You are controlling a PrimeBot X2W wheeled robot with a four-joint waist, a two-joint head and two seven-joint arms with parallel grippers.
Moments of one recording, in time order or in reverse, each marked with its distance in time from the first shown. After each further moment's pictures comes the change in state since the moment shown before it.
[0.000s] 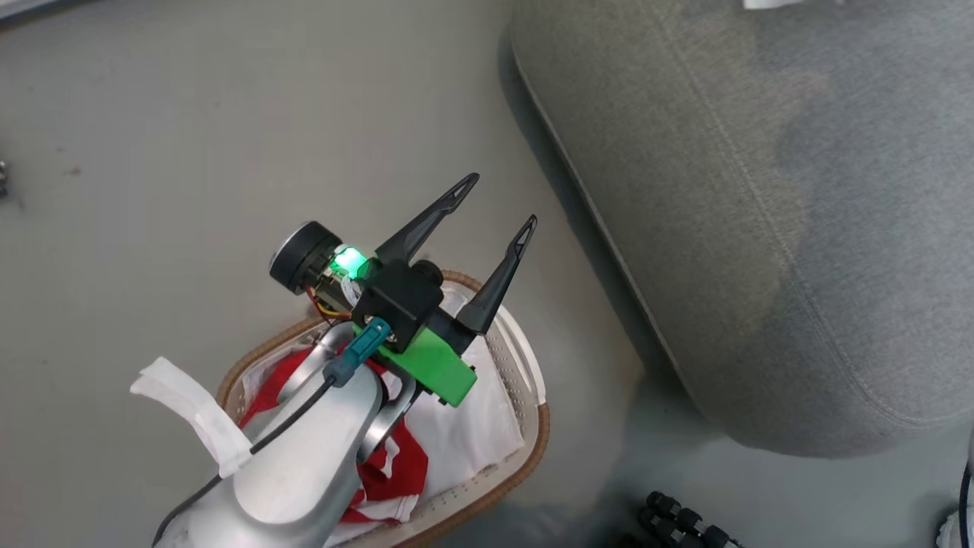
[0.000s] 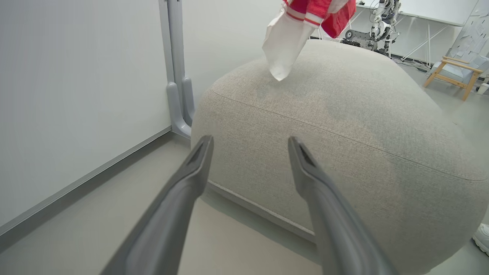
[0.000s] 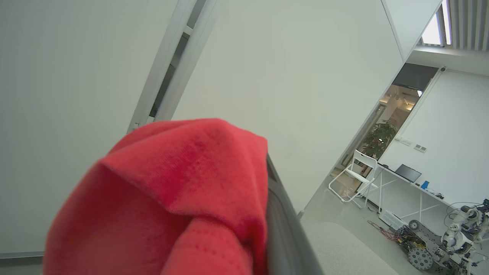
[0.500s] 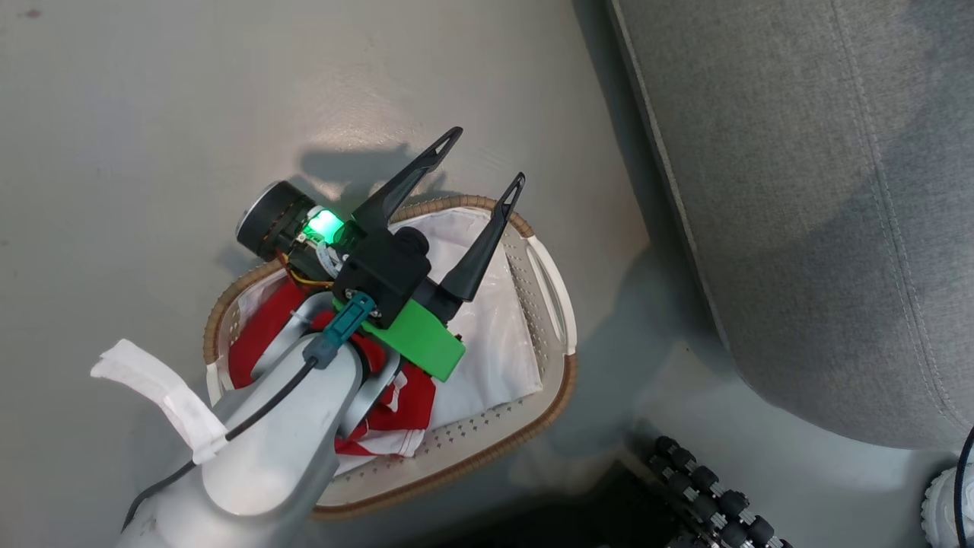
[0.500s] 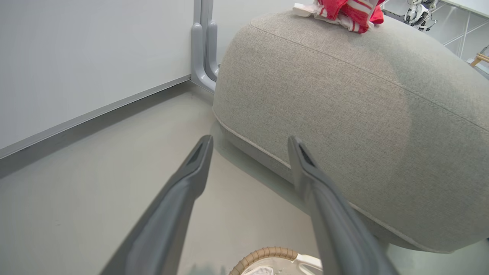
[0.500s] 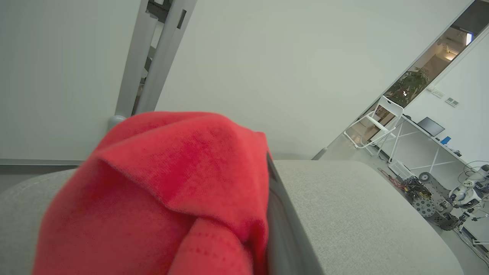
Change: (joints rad) left arm -0.045 0.053 0.011 -0.116 0.014 0.031 0.076; right arm -0.089 -0.022 -0.143 0.213 -0.089 0.000 0.000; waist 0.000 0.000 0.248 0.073
